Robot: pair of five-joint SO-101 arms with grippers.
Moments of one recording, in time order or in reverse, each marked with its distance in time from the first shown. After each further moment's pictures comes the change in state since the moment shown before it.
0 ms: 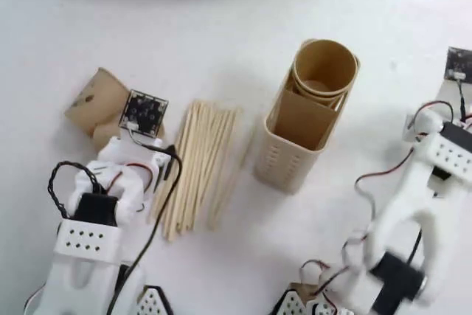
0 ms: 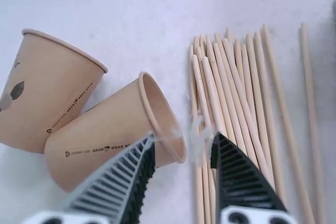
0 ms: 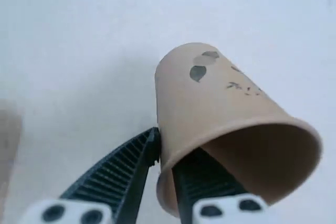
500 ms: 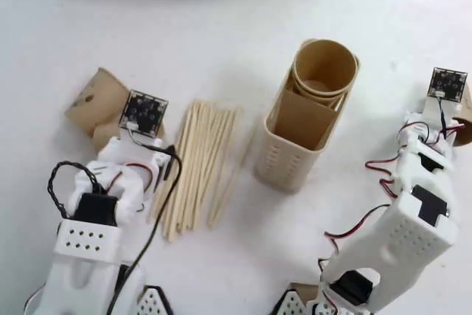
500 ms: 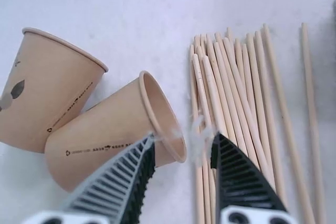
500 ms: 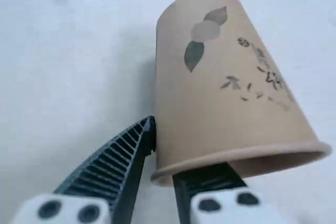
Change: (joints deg) left arm 0.0 0.0 -0.1 0.2 0.0; right arm 3.7 41.1 0.0 -53.4 0.0
